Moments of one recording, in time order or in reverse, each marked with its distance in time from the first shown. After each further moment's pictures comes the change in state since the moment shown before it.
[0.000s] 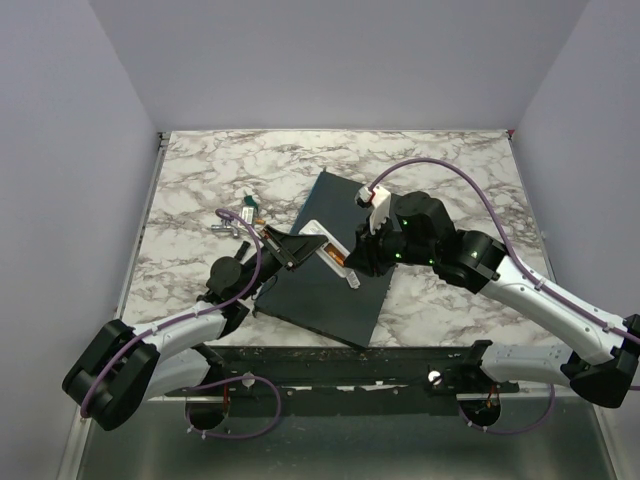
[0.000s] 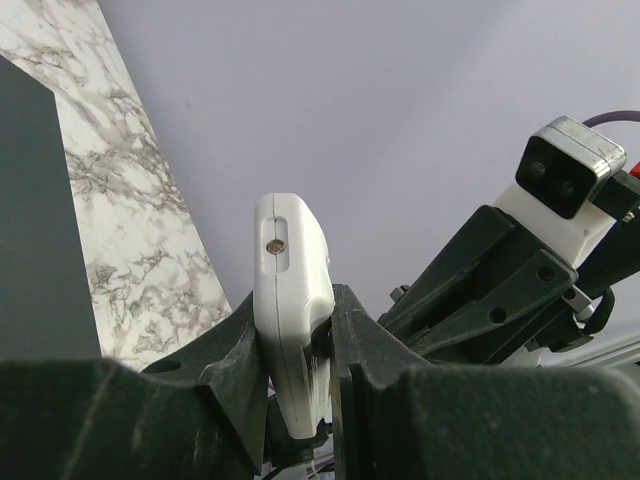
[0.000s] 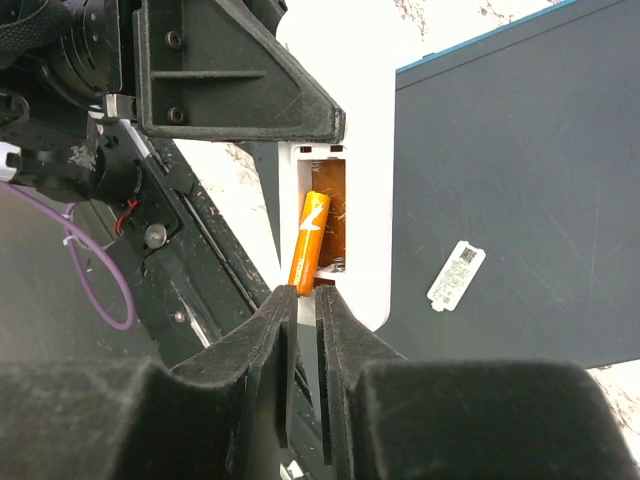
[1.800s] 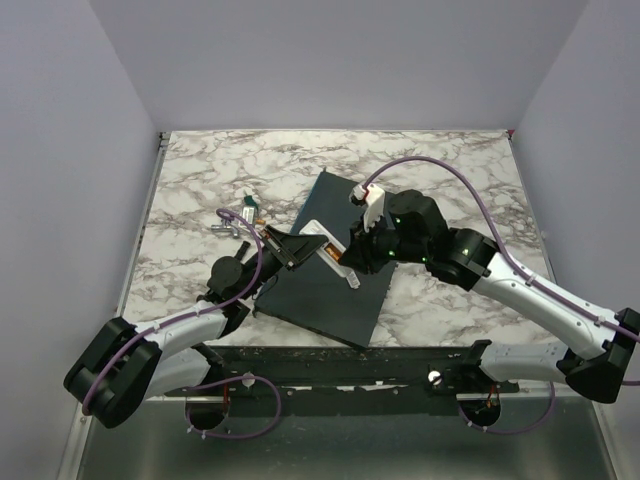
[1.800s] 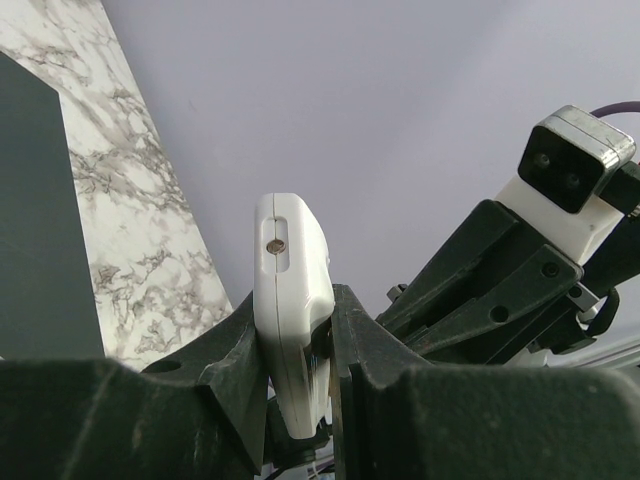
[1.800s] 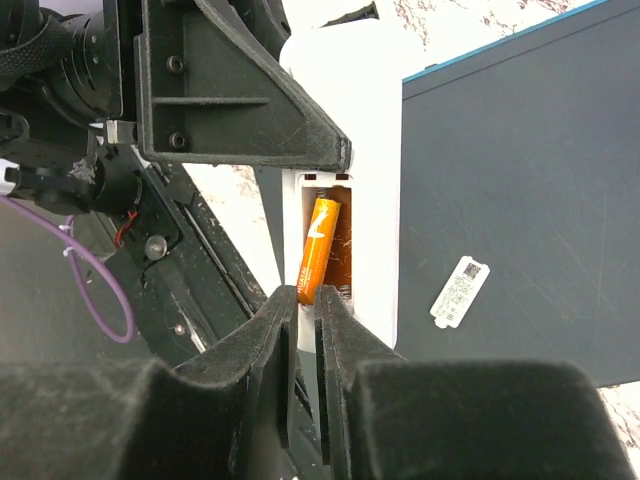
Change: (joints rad) left arm 0.000 0.014 0.000 0.011 0.000 -0.002; right arm 0.000 0.036 0.000 0.044 0.000 0.008
